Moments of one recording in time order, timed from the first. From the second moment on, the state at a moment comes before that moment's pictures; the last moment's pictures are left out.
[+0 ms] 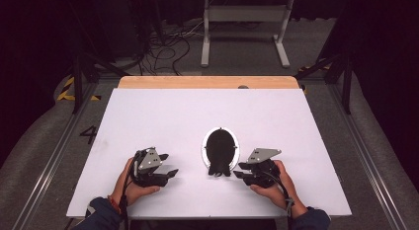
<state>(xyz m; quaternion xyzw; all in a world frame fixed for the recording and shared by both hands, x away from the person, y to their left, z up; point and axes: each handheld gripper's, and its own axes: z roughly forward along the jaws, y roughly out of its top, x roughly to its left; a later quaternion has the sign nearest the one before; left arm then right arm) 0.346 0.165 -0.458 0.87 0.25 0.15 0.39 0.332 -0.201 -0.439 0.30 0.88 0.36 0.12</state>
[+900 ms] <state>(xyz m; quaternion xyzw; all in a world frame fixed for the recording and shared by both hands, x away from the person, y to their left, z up) 0.346 0.159 -0.460 0.86 0.24 0.17 0.41 0.327 -0.173 -0.449 0.32 0.89 0.31 0.13</state>
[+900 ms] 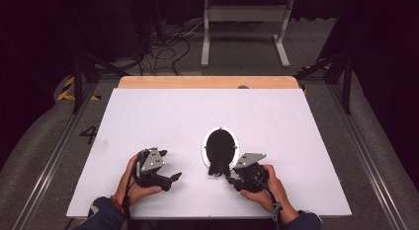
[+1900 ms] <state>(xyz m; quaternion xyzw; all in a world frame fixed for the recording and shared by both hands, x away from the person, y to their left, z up) 0.358 0.144 -0.462 0.86 0.26 0.16 0.40 0.359 -0.192 -0.455 0.40 0.80 0.45 -0.02</state>
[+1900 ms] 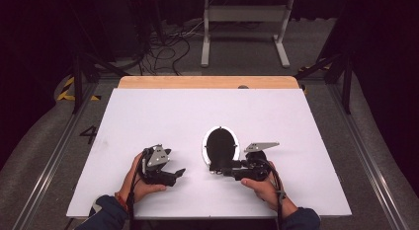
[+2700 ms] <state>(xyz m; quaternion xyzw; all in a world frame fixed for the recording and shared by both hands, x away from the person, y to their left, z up) 0.386 0.114 -0.464 0.88 0.24 0.15 0.38 0.399 -0.197 -0.474 0.48 0.68 0.52 -0.18</state>
